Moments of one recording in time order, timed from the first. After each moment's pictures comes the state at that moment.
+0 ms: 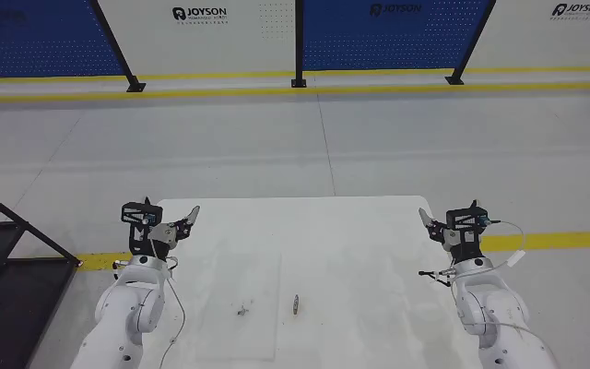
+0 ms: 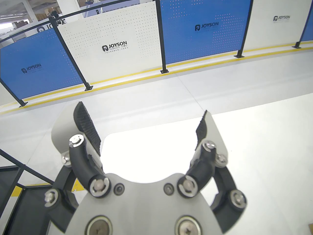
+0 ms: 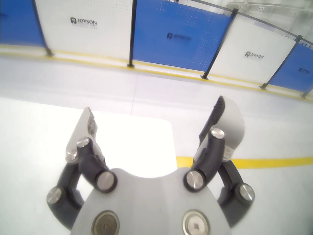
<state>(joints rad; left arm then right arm) 1.73 -1.15 -1.60 -1.80 1.33 0.00 0.00 -1.73 -1.15 1.60 -1.80 -1.33 0.00 0.00</state>
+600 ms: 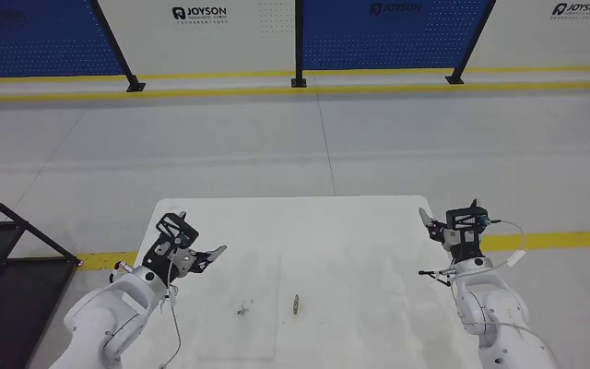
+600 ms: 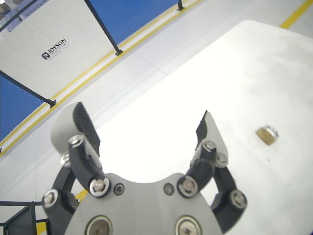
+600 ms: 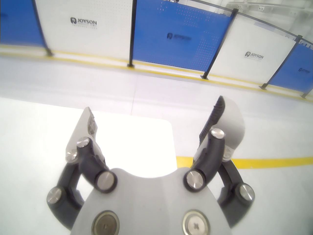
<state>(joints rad) 1.92 -1.11 -1.71 -2.15 1.39 -0.48 -0.40 -1.73 -1.15 1.60 -1.80 -1.33 0.00 0.00</state>
